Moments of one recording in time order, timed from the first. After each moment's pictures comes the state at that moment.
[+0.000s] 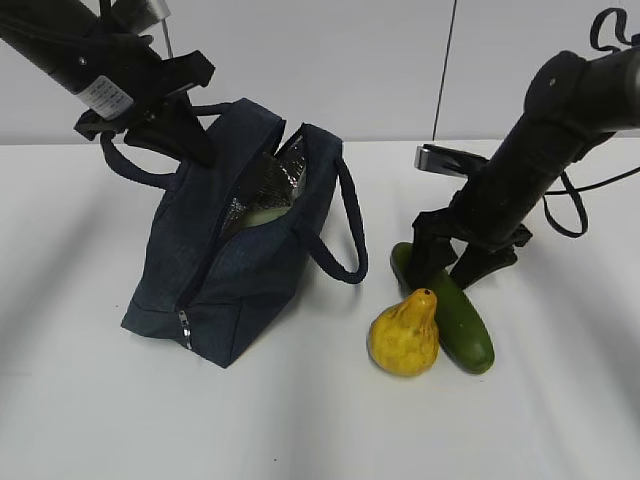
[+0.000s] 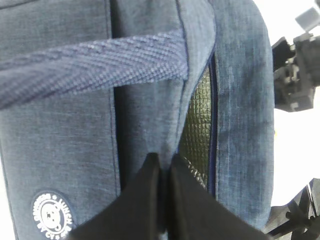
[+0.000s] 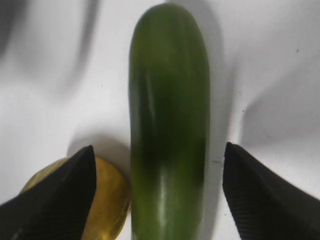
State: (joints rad) left arm -0.22 1.87 -1.62 -0.58 1.12 0.28; right arm 0.14 2.14 -1.51 0.47 1.05 -0.52
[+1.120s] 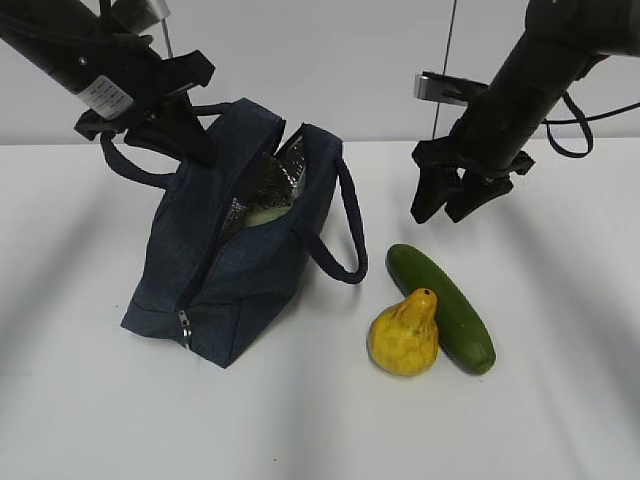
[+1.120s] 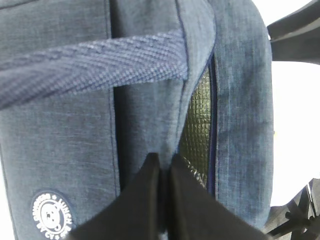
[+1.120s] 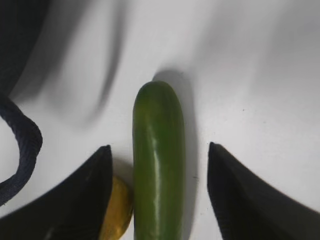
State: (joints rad) left arm -0.22 1.87 -1.62 -0.58 1.12 0.28; right arm 0.14 2.16 -1.80 0.37 1.21 -0.42
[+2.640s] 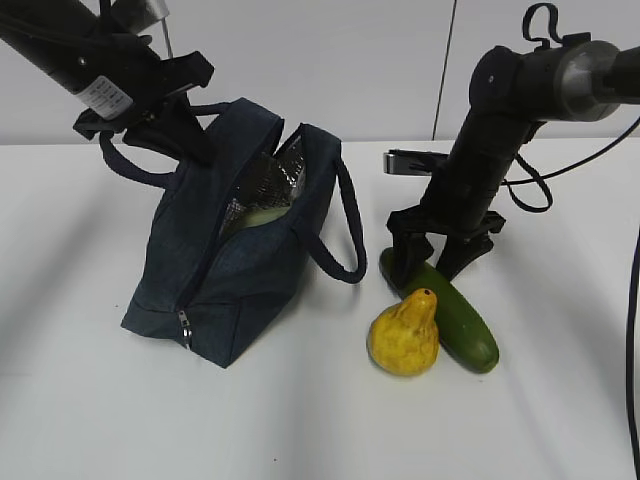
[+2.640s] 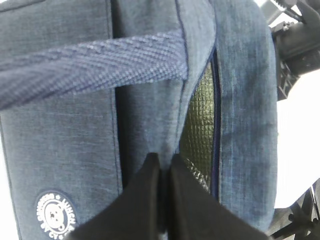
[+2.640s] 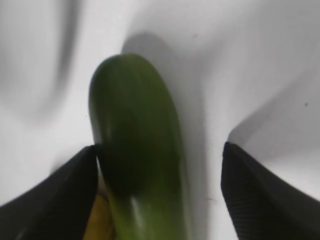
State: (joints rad) left arm -0.22 1.87 -1.62 -0.58 1.11 0.28; right arm 0.21 2.30 -1.78 0.31 1.21 -0.38
